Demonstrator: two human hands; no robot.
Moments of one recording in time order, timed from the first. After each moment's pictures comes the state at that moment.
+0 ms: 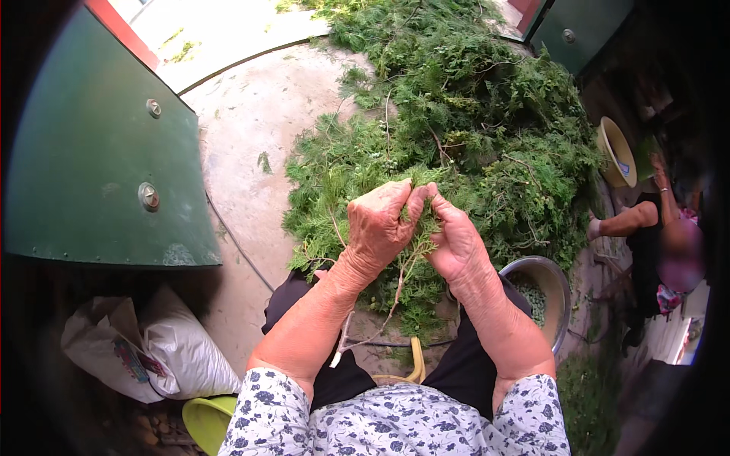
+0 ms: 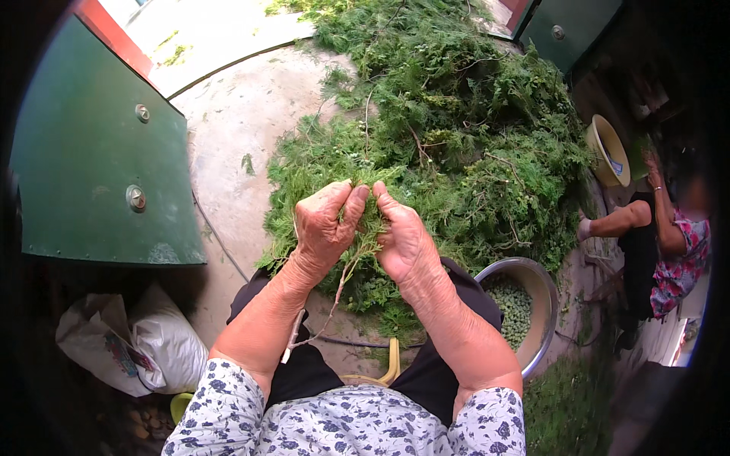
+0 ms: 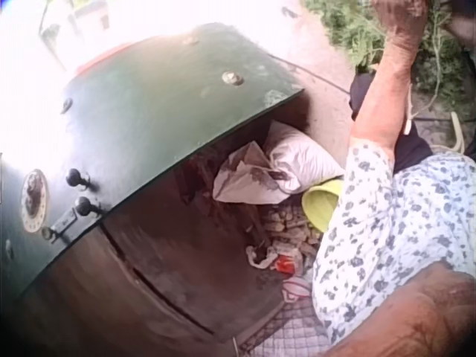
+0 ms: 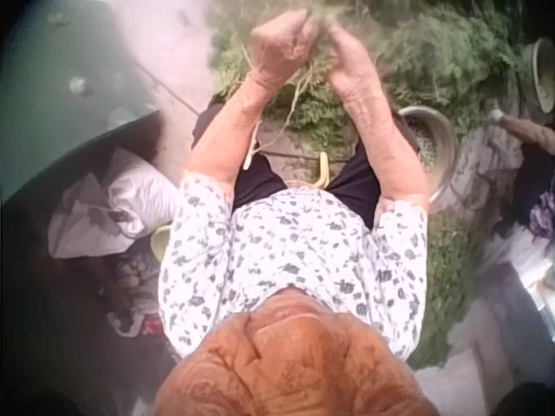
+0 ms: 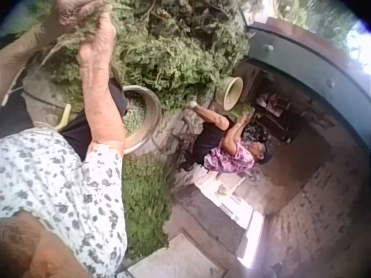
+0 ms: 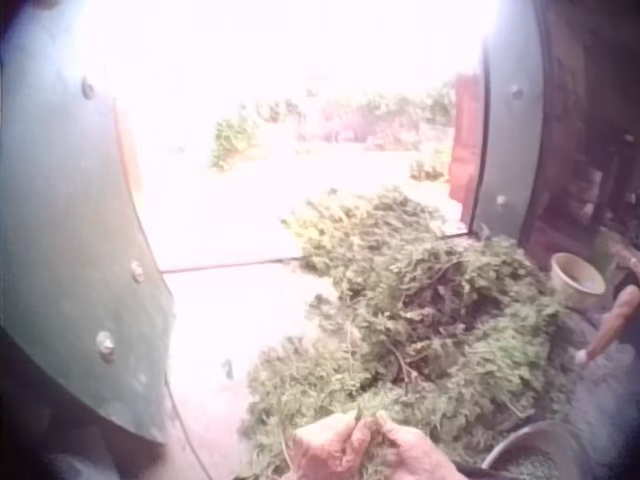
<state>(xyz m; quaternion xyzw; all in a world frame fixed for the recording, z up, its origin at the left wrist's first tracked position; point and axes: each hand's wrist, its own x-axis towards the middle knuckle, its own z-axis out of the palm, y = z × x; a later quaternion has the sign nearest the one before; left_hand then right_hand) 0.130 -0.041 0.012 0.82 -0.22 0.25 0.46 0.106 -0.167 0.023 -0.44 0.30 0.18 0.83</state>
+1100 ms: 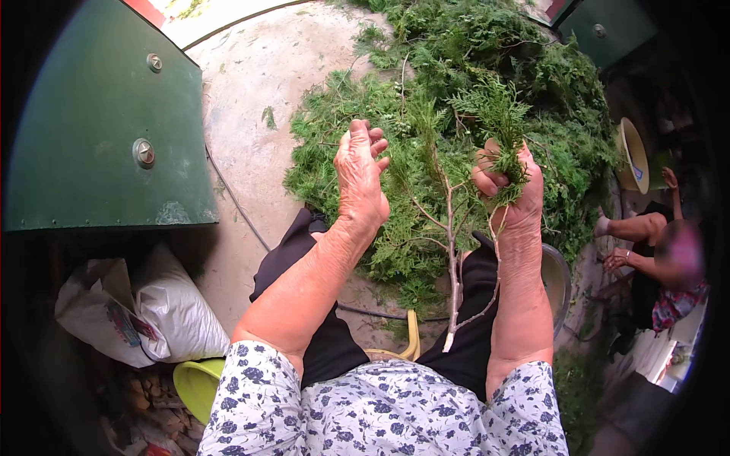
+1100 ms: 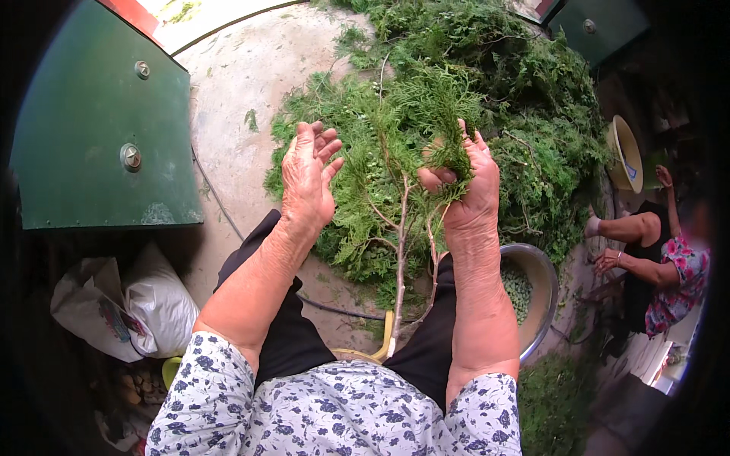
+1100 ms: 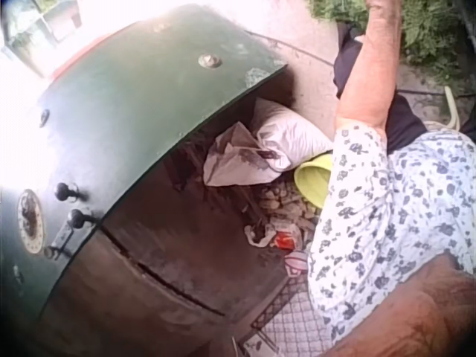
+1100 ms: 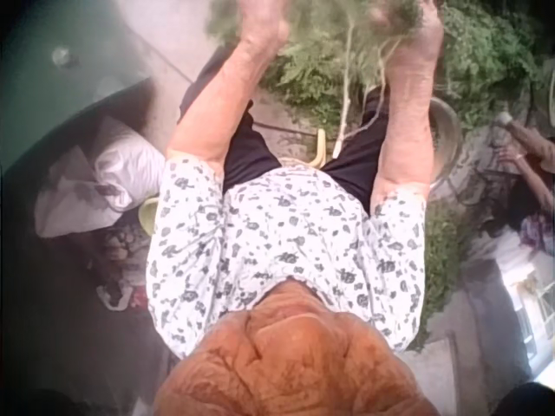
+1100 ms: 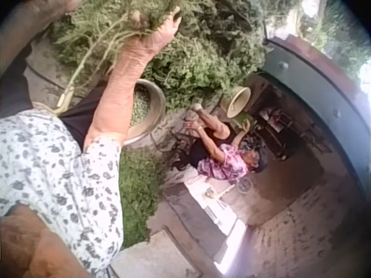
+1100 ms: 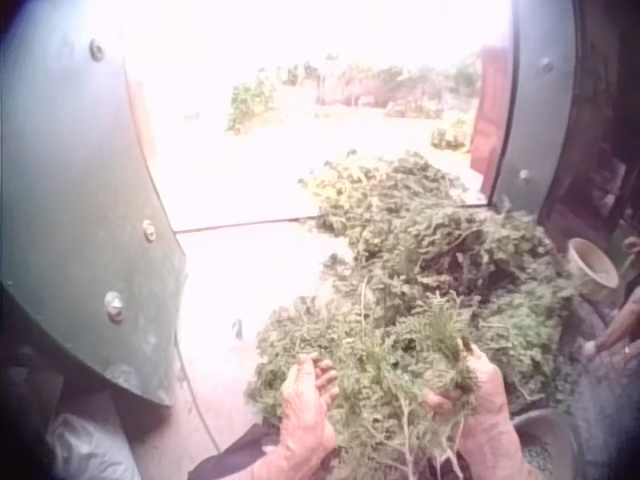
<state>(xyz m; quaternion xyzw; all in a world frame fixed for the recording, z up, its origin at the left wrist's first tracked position) 0.148 -0.031 -0.020 0.45 0.22 -0.01 0.86 0.139 -0.216 0.018 -0.36 0.11 0.03 0.93</state>
